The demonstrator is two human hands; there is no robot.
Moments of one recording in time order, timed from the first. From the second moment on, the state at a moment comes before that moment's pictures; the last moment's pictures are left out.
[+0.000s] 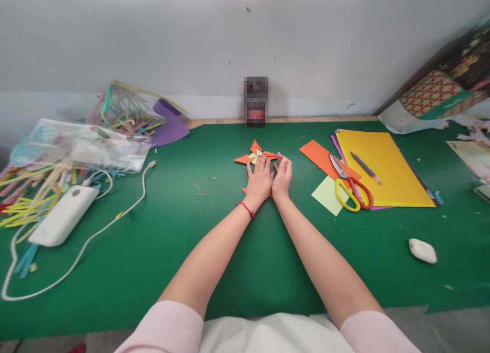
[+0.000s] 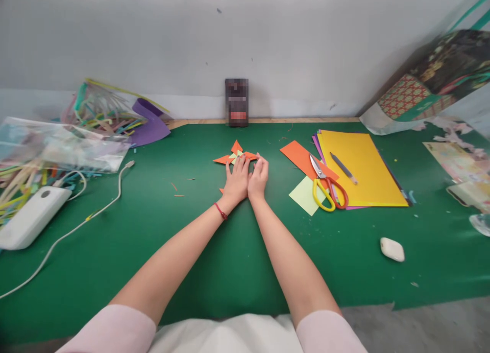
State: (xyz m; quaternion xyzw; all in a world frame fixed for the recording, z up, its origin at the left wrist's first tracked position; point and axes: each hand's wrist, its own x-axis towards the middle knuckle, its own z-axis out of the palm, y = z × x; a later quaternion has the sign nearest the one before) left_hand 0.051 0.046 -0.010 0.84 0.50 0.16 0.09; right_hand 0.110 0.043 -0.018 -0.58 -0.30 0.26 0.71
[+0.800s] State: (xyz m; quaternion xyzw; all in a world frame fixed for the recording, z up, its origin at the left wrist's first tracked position) left_hand 0.024 0.073 -0.017 0.52 0.42 0.50 0.55; right_hand 0.124 0.042 -0.015 -0.48 -0.24 0.39 0.75
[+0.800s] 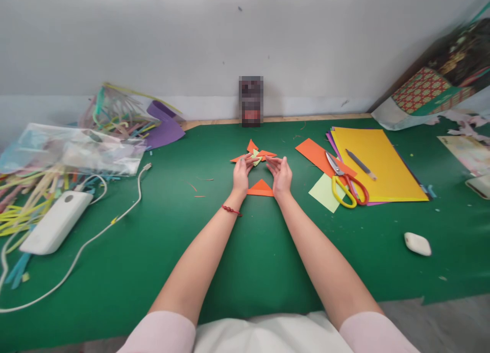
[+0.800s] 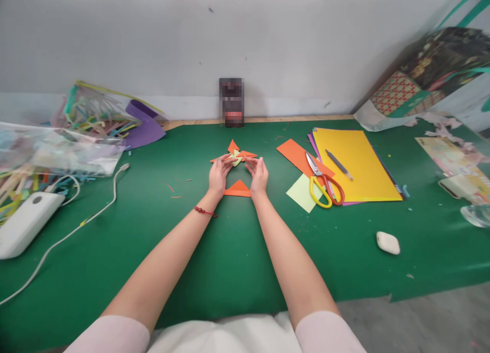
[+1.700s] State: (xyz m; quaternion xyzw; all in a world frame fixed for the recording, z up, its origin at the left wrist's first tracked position) left_hand 0.047 0.041 0.004 0.88 0.46 0.09 0.02; right_hand 0.124 0.052 -0.027 -0.58 -0.32 0.34 0.67
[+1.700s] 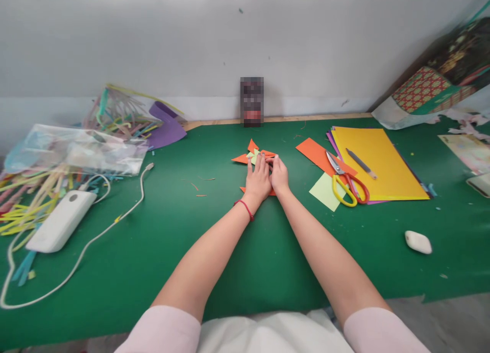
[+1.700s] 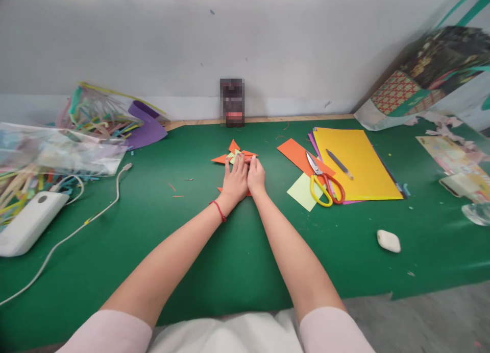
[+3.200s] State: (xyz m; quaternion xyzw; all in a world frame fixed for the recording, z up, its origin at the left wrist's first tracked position) left_hand 0.041 0.042 0.003 0.83 0.54 0.15 -0.01; right_hand 0.113 0.032 -0.019 -0.72 -0.64 -0.07 0.28
